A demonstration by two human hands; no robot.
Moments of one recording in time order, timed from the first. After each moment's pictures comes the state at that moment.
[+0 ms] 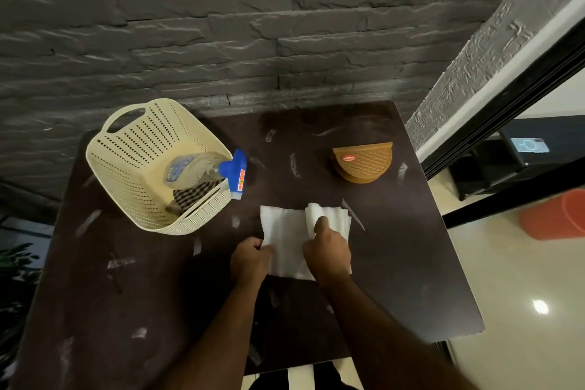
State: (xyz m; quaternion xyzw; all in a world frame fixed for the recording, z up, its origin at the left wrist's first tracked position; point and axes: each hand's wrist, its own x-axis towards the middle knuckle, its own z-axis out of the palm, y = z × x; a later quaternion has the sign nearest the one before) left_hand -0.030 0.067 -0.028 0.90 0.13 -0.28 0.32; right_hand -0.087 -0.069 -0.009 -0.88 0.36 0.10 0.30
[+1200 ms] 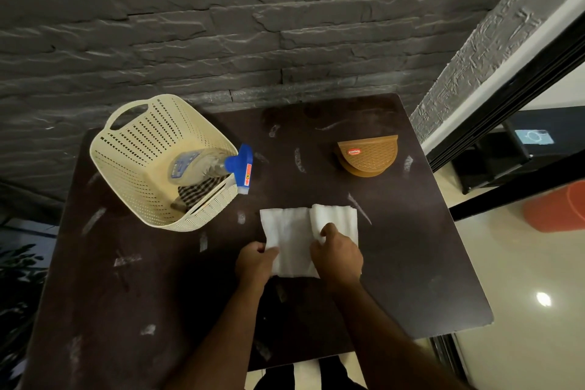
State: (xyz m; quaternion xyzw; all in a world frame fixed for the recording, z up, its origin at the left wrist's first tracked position) left_hand -0.041 0.080 -0.037 0.84 0.19 -0.31 0.41; right_hand -0.107 -0.063 -0.027 -0.90 0.36 0.07 0.24
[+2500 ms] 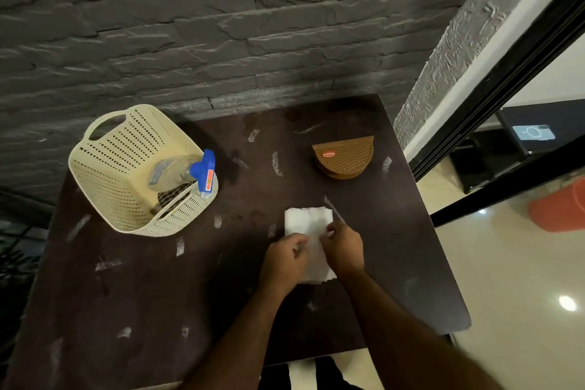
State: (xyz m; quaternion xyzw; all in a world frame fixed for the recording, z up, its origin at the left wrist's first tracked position) left_hand -0.086 -0.013 -0.015 0.91 -0.11 -0.25 0.32; right_hand -0.123 -0.145 -0.040 -0.81 0.42 0.06 0.41
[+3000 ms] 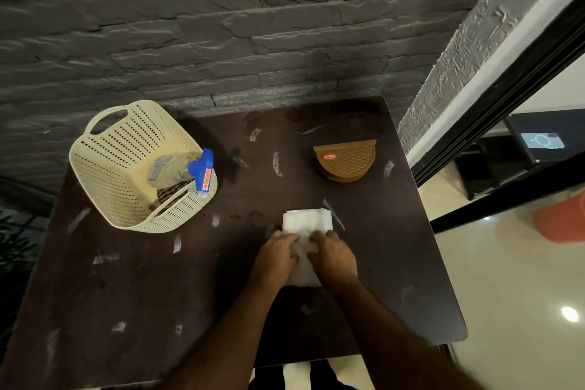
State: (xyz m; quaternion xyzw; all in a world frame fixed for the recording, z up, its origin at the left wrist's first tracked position) left_hand -0.071 -0.013 -0.031 0.93 -0.15 -0.27 0.18; right_hand -0.133 -0.137 -0.041 -0.93 0.22 0.14 0.25
